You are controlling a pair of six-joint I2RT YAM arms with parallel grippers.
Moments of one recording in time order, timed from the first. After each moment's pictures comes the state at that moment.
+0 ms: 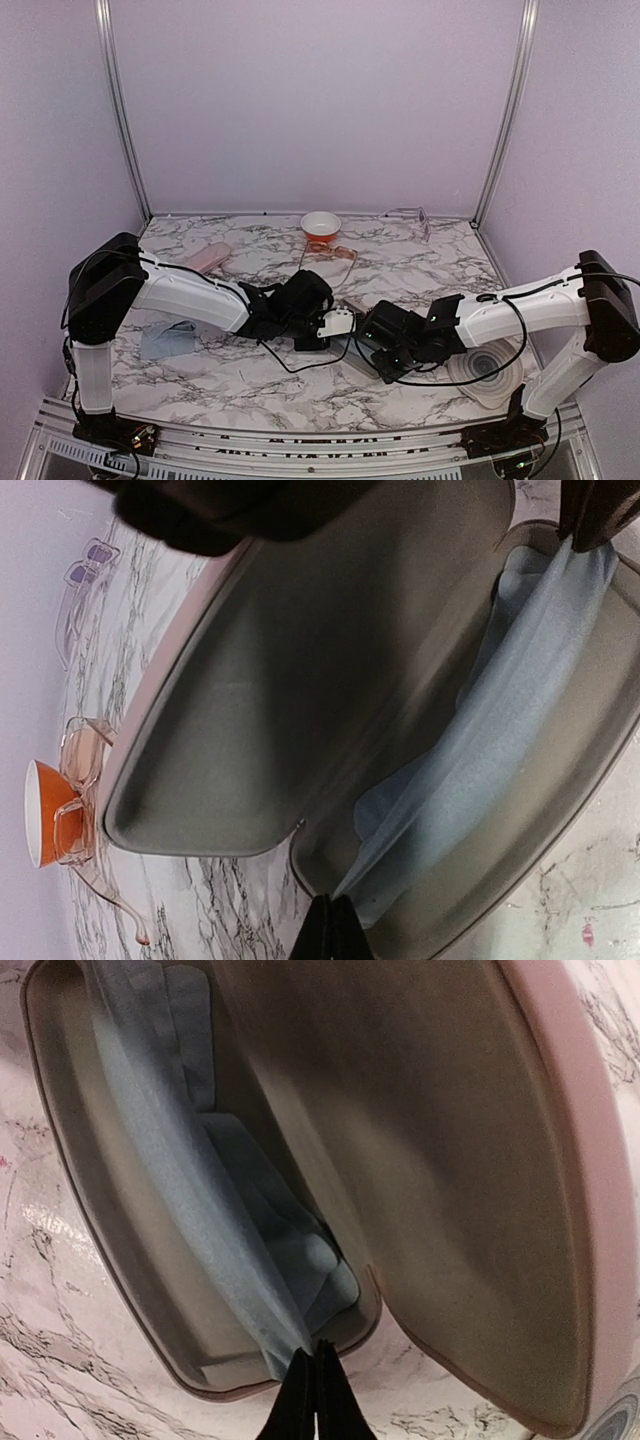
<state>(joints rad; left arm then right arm) -1.07 2.01 1.24 -0.03 -0.14 0.70 1.10 1.54 0.83 -0.55 0.29 0.52</state>
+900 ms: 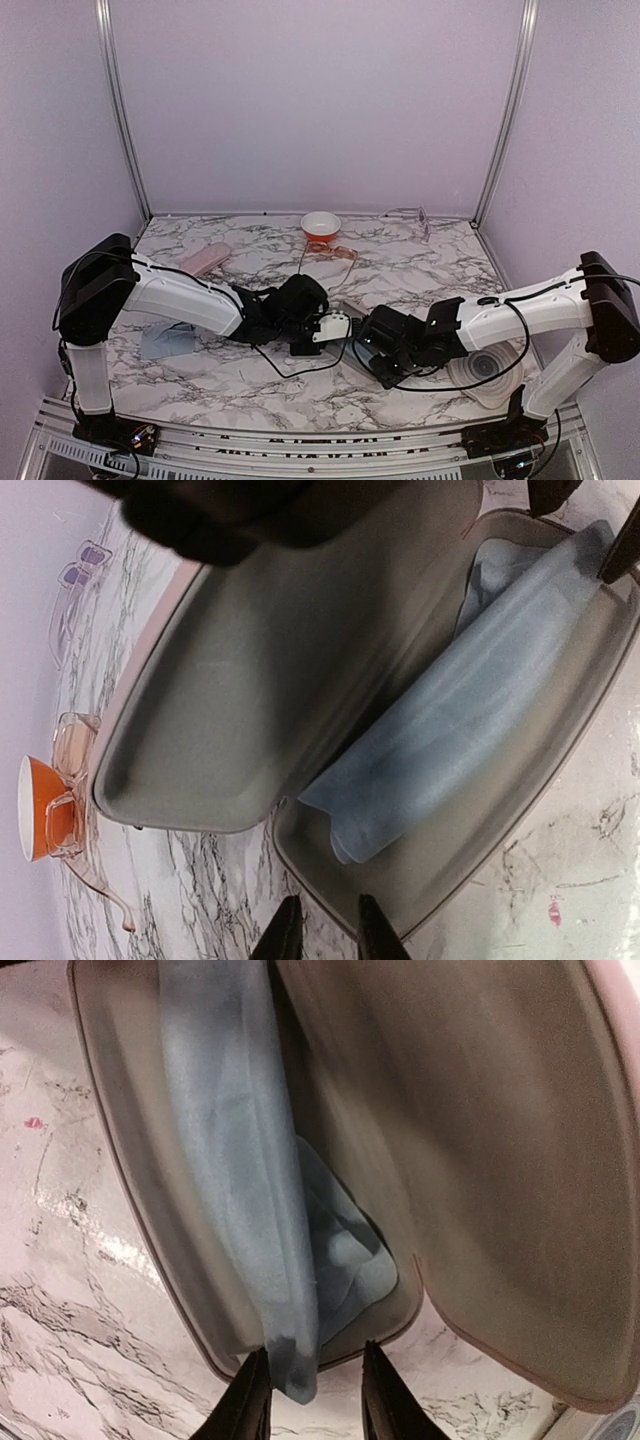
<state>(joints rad) -1.07 1.97 1.18 -0.02 -0.14 0.69 1.13 1.53 0.83 -0.57 0.27 0.52</state>
